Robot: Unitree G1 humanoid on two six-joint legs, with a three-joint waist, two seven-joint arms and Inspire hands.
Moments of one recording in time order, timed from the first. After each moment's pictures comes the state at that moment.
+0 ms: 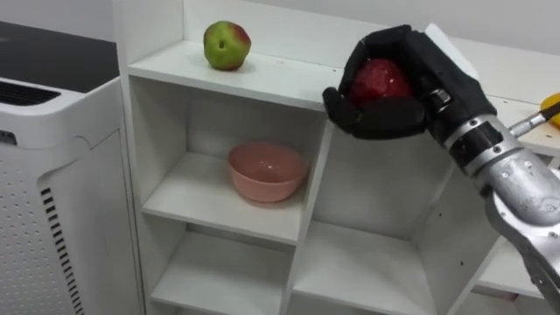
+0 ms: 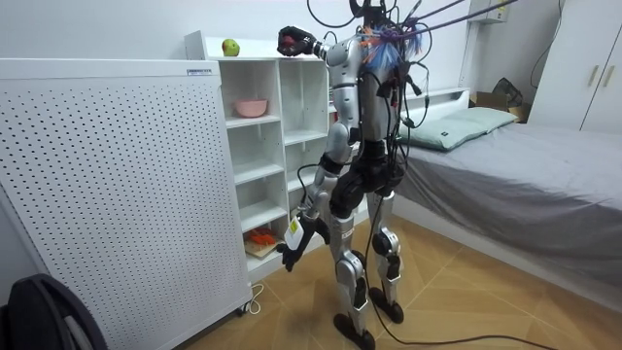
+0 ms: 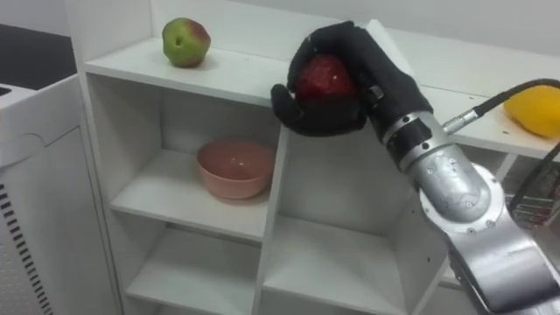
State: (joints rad) left arm 0.19 0.28 0.05 1.00 0.48 0.10 0.11; right arm -0.69 -0.63 0.22 -0.07 0.20 0.01 0.04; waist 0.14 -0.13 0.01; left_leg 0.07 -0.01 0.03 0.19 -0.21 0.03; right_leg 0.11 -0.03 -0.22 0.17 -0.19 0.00
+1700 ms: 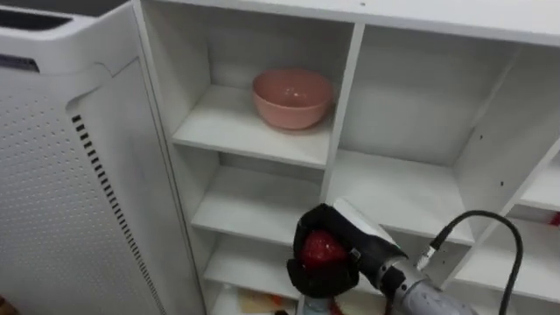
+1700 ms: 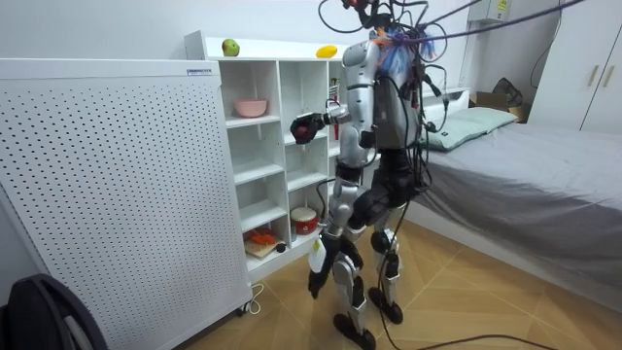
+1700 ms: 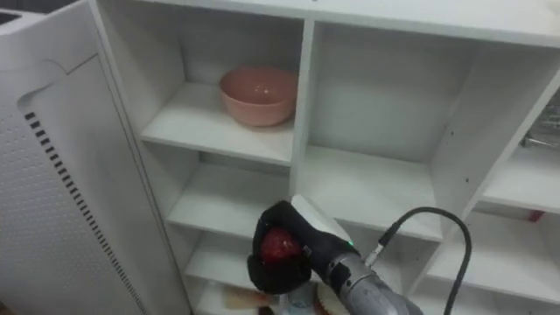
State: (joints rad) left arm 0.01 0.30 -0.21 1.21 0.35 0.04 0.10; right arm -0.43 -0.39 0.37 0.30 -0.29 -0.01 0.12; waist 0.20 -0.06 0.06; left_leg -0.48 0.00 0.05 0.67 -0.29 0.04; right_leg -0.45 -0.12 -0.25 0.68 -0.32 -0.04
